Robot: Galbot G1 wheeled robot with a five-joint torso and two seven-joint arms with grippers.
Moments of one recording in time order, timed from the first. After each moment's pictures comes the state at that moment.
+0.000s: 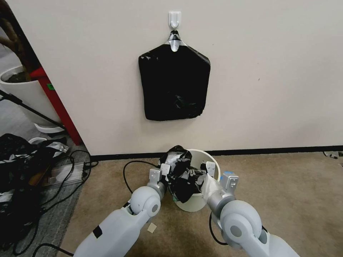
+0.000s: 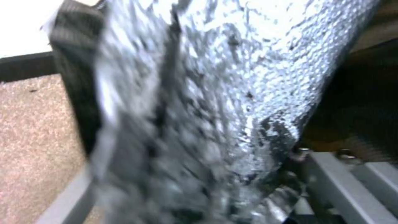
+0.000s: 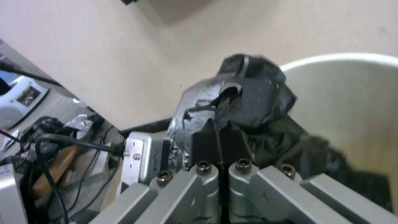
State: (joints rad) left arm 0.96 -1.18 0.14 -1.72 -0.76 0.55 -0.44; right arm -1.21 1.09 0.00 2.16 0.94 -0.36 0.54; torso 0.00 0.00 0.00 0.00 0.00
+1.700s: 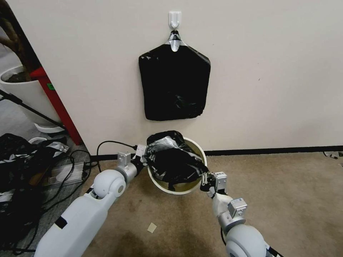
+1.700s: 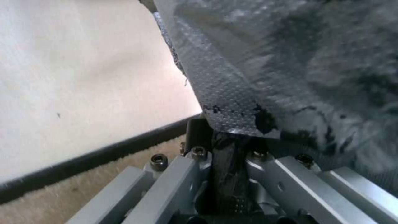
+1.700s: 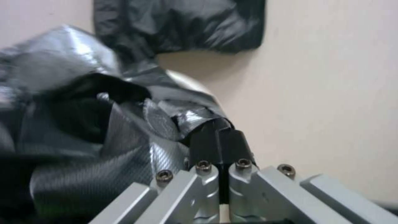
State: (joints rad) left arm 0.98 -1.01 -0.13 -1.75 -0.63 0.40 0.09; right arm -1.38 1.07 0.07 1.98 0.23 0.06 0.36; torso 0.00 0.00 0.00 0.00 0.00
